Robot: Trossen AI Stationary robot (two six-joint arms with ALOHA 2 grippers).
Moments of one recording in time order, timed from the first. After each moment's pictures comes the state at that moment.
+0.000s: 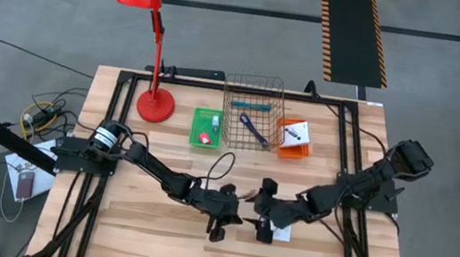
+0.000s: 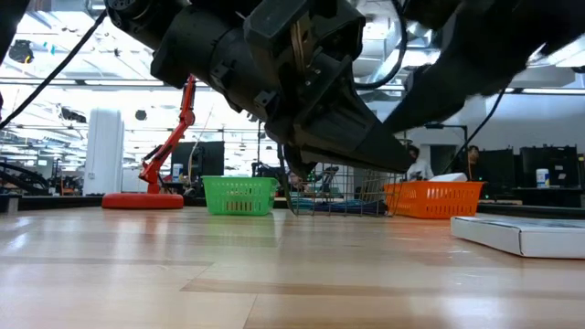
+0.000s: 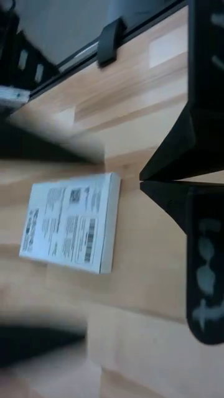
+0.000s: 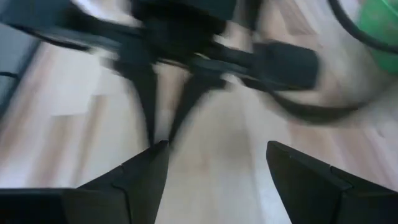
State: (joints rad) left arm -0.31 2.05 1.13 0.41 -0.03 -0.31; right arm 0.50 1.56 0.77 0.06 0.36 0.34
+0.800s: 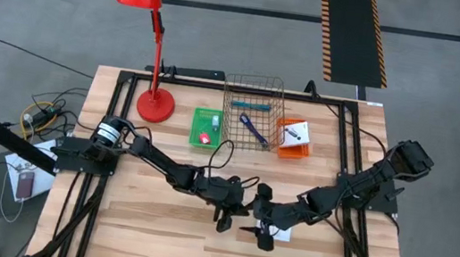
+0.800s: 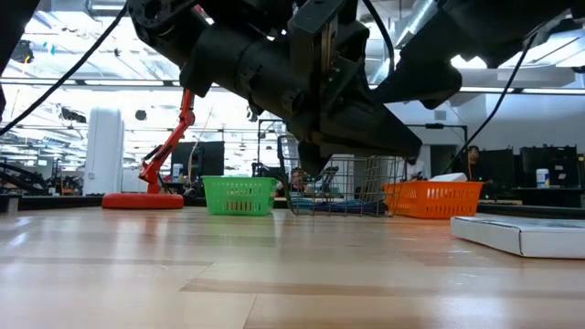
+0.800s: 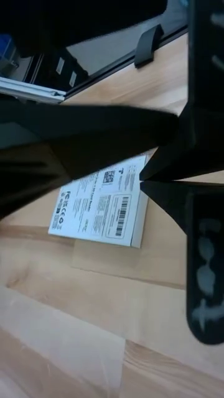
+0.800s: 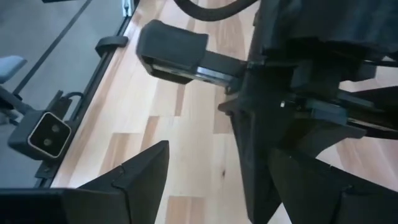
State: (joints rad) left arm -0.23 2.05 1.13 0.48 0.05 -0.37; right arm 0.52 1.56 0.78 0.17 0.27 0.31
